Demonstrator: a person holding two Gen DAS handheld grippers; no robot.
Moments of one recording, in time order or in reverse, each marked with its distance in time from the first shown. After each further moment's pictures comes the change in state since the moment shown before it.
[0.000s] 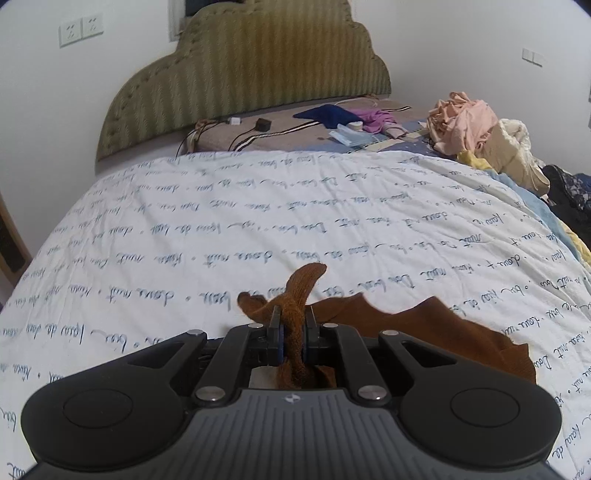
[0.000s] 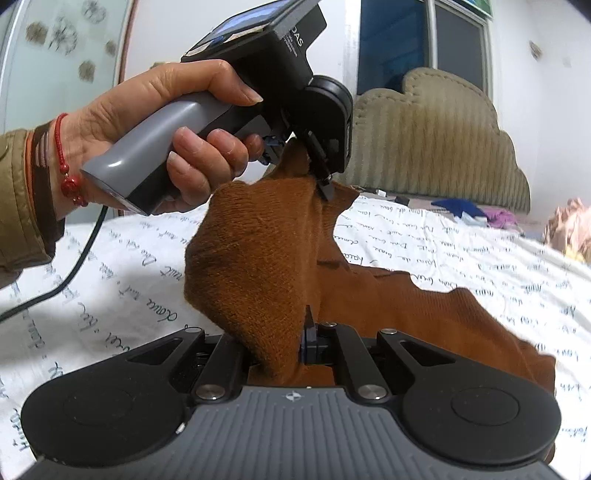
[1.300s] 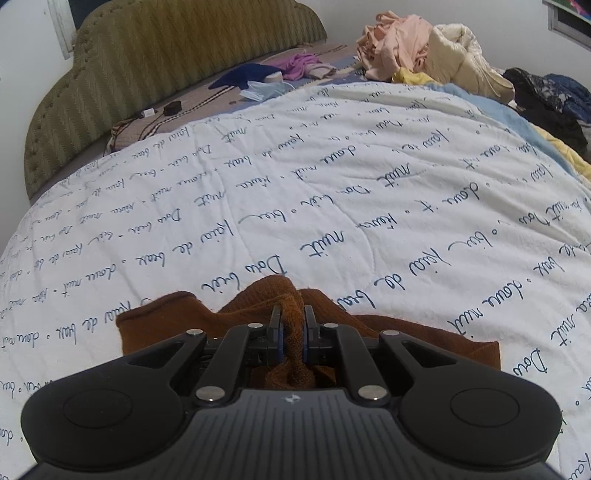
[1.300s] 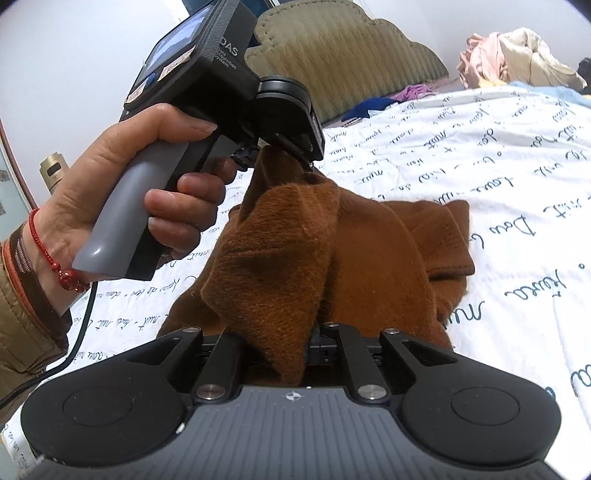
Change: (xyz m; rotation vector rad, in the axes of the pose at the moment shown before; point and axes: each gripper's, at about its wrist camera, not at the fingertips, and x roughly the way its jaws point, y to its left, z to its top) left arm 0.105 -0.176 -0.007 0.238 0.125 -0.014; right arm 0.002 -0.147 -0.065 0.556 0.077 -0.028
